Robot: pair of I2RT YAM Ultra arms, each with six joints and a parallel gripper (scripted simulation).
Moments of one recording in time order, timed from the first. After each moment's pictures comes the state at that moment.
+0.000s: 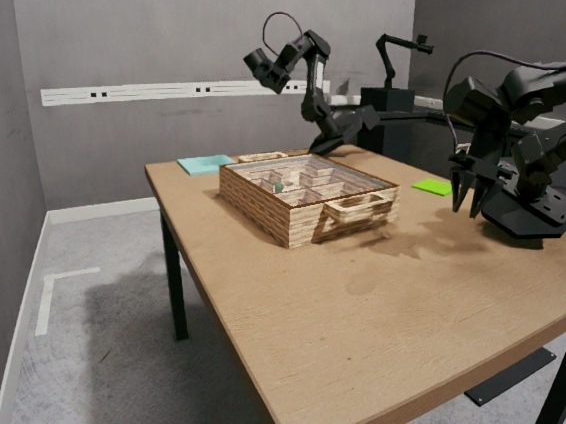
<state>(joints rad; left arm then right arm) -0.72 0.65 0.50 -0.72 -0.85 1.82 0.37 0.60 0.50 0.13 -0.89 -1.22</state>
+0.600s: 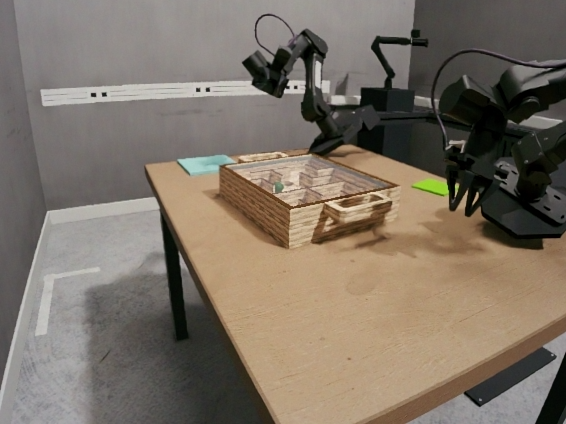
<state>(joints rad) -0.73 0.69 0.52 -0.72 -0.85 1.64 0.39 0.65 0.51 0.09 -0.77 -1.09</state>
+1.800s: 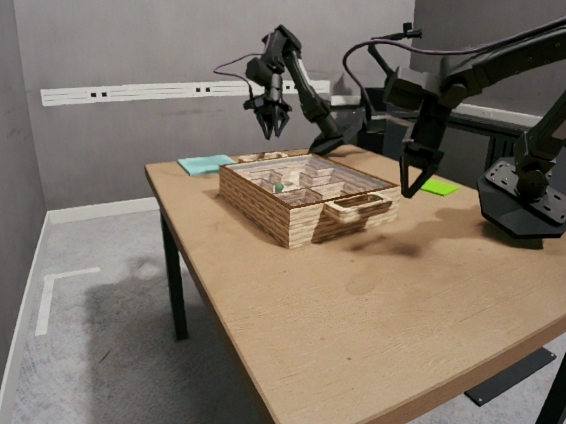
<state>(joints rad) -0.91 1.21 0.83 -0.72 -0.86 0.15 0.71 1.04 0.75 -0.42 0.24 -0.03</state>
